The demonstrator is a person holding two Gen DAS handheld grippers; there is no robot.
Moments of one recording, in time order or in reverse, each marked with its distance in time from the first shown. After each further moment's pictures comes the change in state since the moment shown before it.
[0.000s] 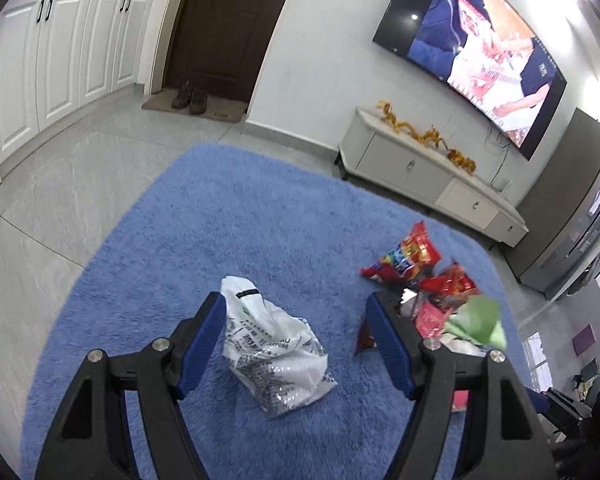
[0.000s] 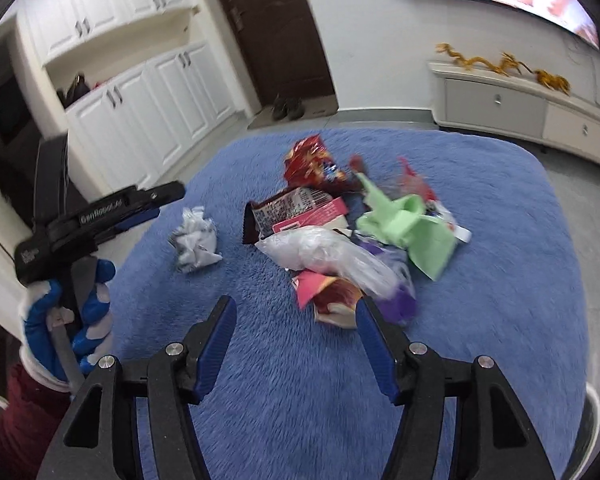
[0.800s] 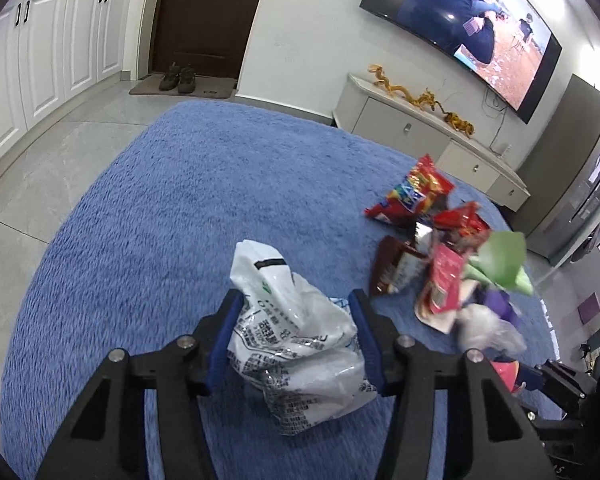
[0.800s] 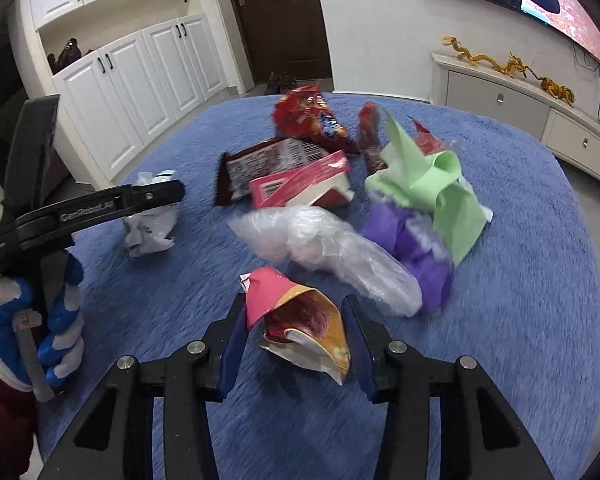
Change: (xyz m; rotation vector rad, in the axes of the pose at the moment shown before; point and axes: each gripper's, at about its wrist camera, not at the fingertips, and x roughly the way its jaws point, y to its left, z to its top) left arm 0.009 -0.002 -0.029 0.064 0.087 -0.016; right arm 0.015 0.005 -0.031 -0.033 0.035 -0.036
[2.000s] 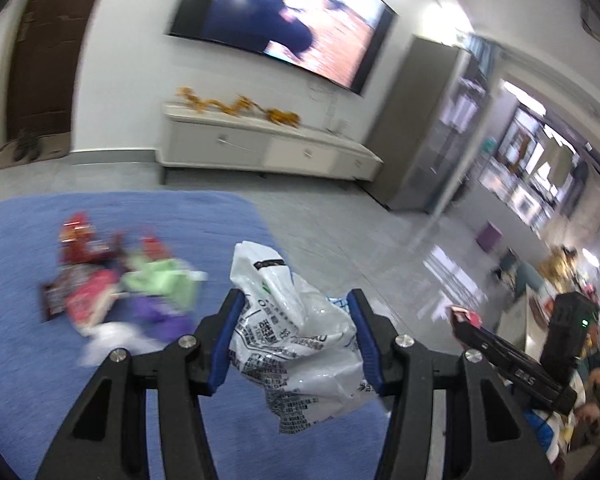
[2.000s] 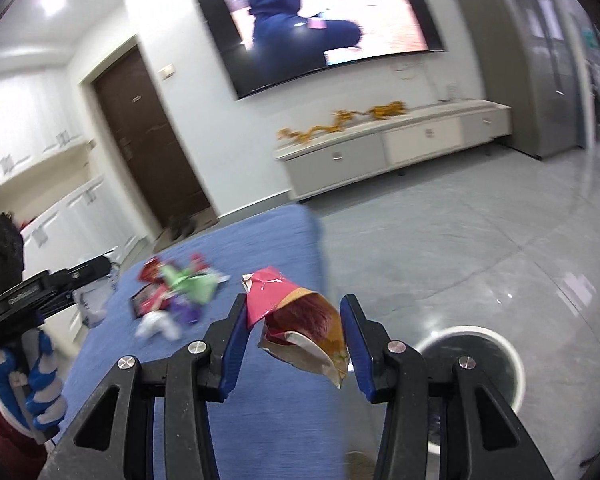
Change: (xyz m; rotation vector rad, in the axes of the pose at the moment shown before) left arm -0.100 -0.275 -0.030 0.338 -0.019 -0.467; right arm -0.256 -0.179 -0.120 0.474 -0.436 -0.277
